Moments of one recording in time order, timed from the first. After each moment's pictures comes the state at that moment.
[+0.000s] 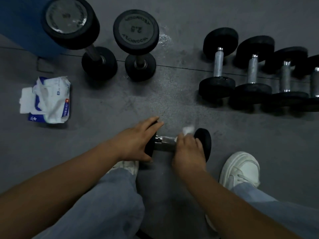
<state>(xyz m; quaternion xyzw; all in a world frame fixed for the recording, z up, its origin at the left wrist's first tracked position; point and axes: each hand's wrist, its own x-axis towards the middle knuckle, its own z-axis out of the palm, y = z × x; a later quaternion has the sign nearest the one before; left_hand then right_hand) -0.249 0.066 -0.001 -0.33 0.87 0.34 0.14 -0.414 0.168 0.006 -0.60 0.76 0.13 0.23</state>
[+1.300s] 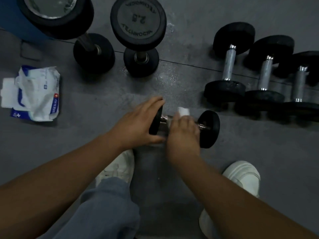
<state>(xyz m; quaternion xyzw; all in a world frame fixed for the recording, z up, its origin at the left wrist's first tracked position) -0.272 0.022 -0.020 -0.41 0.83 0.37 -0.03 -0.420 0.095 -0.008 -0.59 0.77 0.13 0.21</state>
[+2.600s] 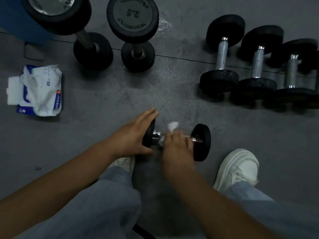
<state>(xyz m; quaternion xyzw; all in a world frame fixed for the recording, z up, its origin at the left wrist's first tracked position) -0.248 0.072 -0.016 -0.39 0.81 0.43 0.06 -0.408 0.163 0.008 -0.60 0.73 0.14 0.28</state>
